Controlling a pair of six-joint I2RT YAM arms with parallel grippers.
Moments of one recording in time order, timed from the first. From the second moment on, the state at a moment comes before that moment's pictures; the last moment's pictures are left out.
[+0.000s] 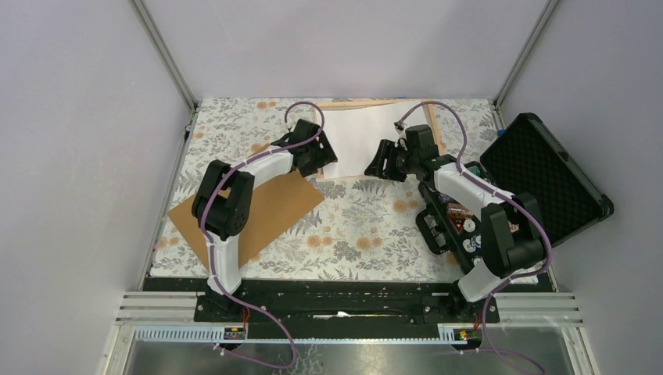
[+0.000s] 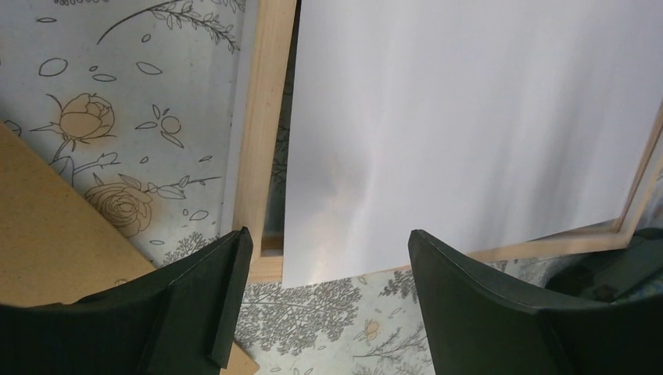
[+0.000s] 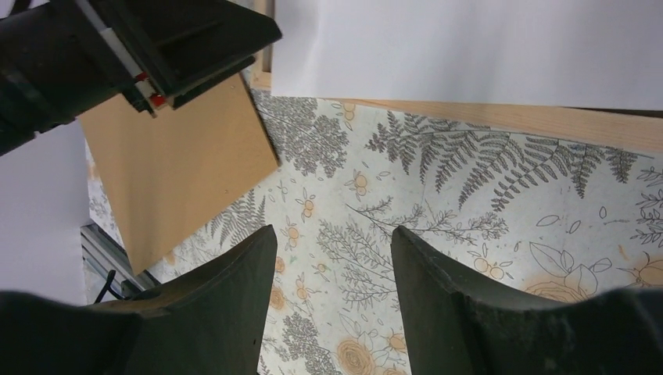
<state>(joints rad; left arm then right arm) -0.46 1.98 1.39 -0.26 0.00 -0.84 0.35 1.63 1.06 -0.19 -0.38 0.53</state>
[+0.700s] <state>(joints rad) -0.47 2.04 1.38 -0.15 0.04 -0.94 0.35 1.58 1.03 -0.15 -0.39 0.56</state>
